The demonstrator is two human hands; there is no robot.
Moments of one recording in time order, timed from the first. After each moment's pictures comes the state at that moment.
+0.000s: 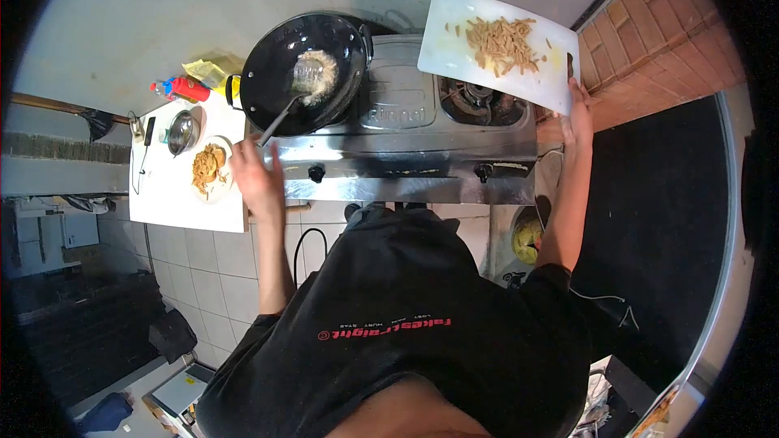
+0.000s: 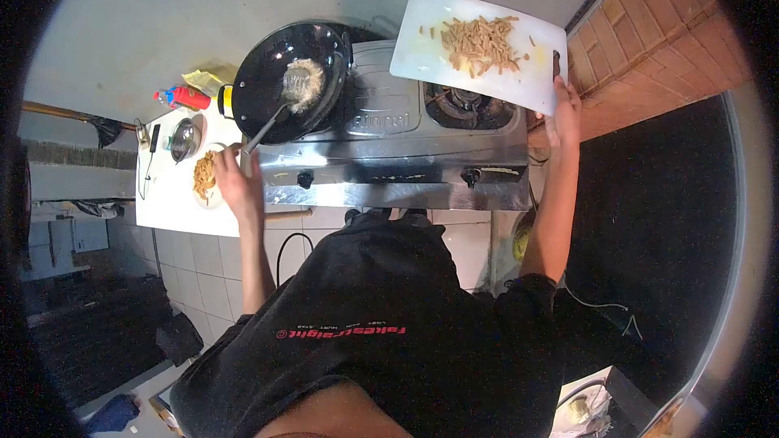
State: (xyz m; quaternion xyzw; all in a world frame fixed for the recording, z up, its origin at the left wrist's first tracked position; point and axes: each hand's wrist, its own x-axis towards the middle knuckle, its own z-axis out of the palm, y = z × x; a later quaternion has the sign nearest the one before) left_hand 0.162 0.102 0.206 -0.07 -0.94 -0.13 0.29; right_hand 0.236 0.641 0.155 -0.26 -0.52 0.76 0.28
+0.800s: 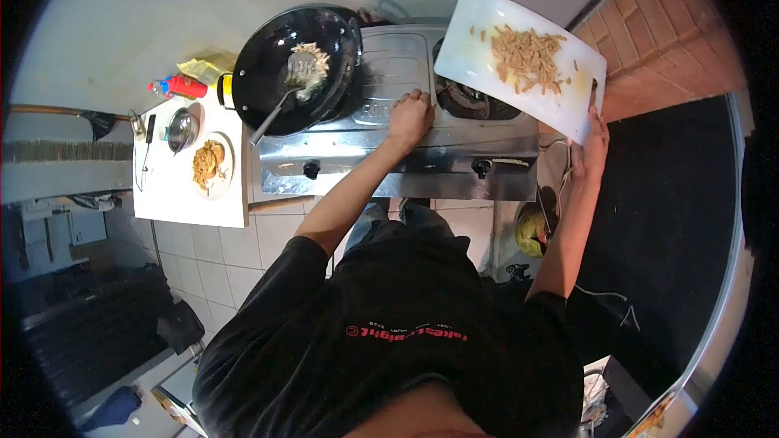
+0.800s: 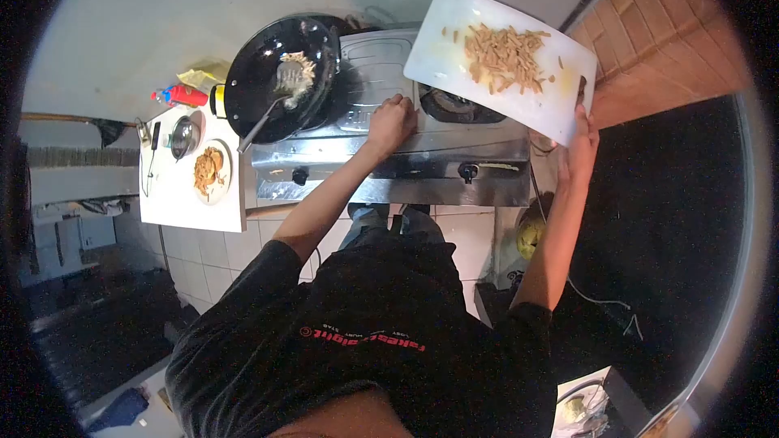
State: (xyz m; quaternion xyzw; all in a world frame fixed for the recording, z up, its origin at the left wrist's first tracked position) left_hand 0.079 0.314 0.041 -0.33 -0.92 -0.22 -0.01; right_hand 0.253 0.624 0.137 -0.34 -0.51 0.72 0.32
